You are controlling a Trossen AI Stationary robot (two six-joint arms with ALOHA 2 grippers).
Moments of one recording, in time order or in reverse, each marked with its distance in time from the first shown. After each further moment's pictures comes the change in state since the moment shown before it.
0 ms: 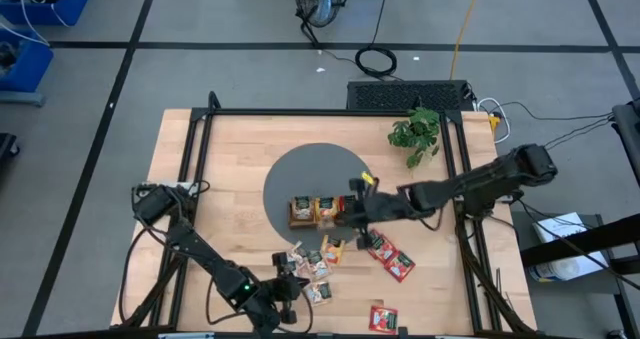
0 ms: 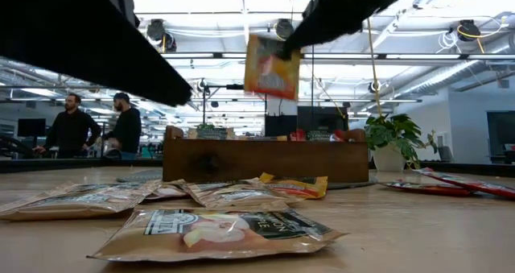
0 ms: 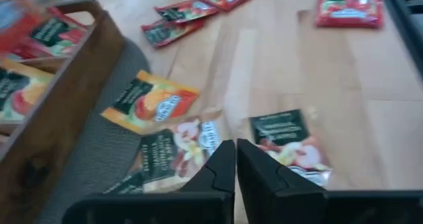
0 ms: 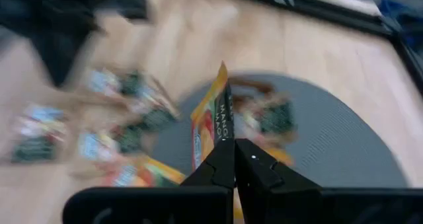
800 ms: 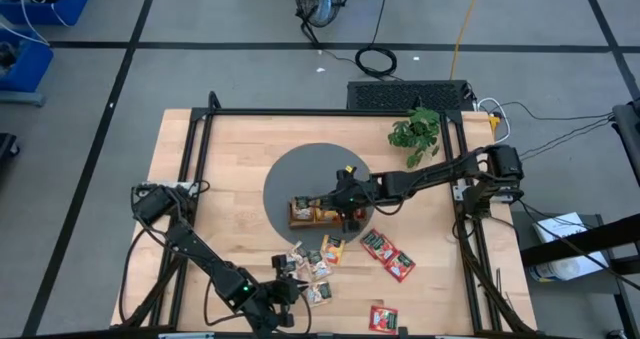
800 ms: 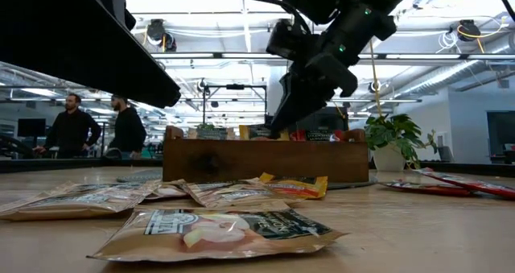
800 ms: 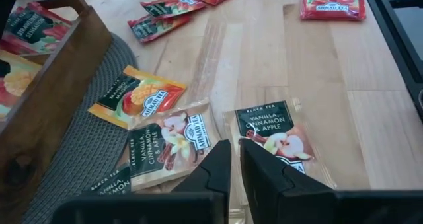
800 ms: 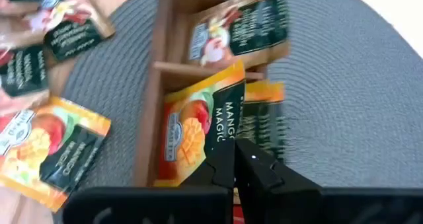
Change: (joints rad) left arm -0.006 -0.001 0.001 -0.006 0.031 0.001; right arm -0.175 0.248 0.061 -0.051 -0.130 -0.049
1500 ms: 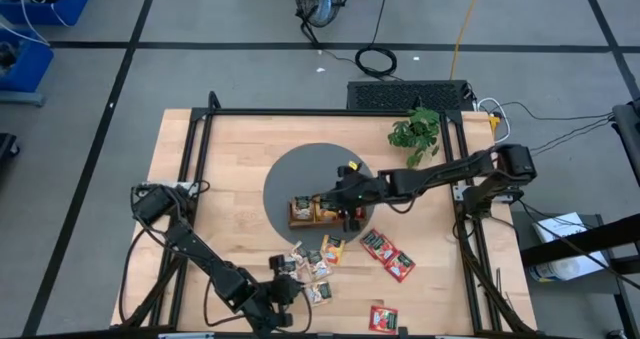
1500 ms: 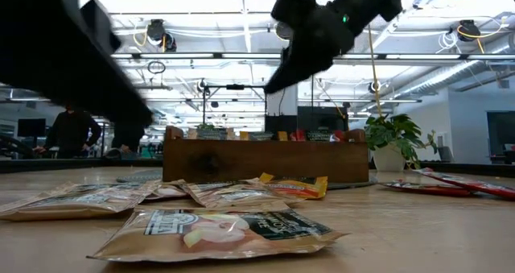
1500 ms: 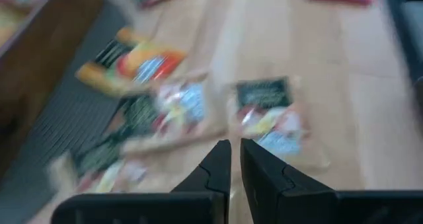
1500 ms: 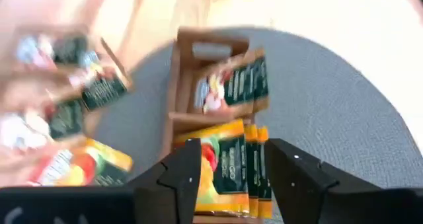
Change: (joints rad) left arm -0.008 -0.015 0.002 -0.102 0.064 -0.166; right arm 0.017 -0.106 0.000 0.036 -0.013 0.041
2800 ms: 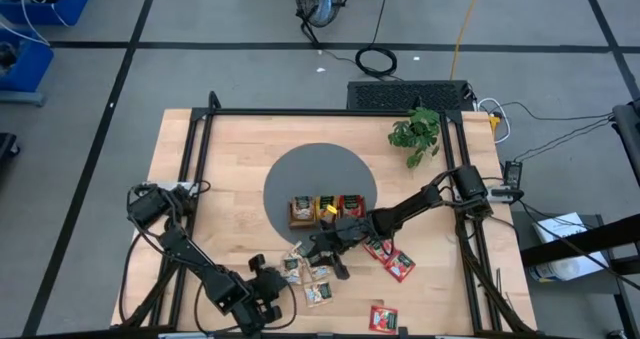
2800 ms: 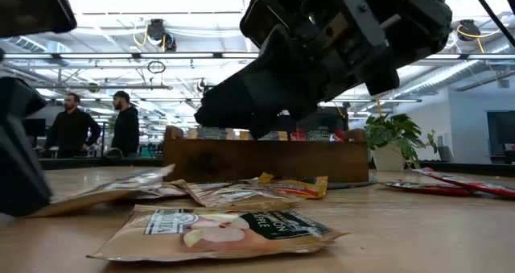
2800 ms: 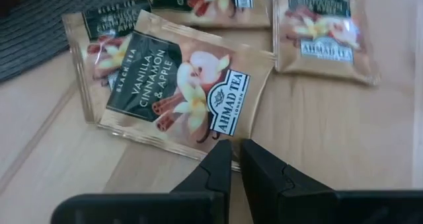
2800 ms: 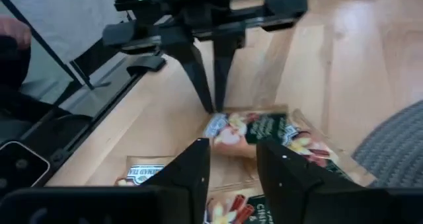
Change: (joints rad) left arm -0.056 0.012 -0.085 -0.173 0.098 -0.431; right arm 0.195 0.422 -0.050 0.815 -0.301 0.277
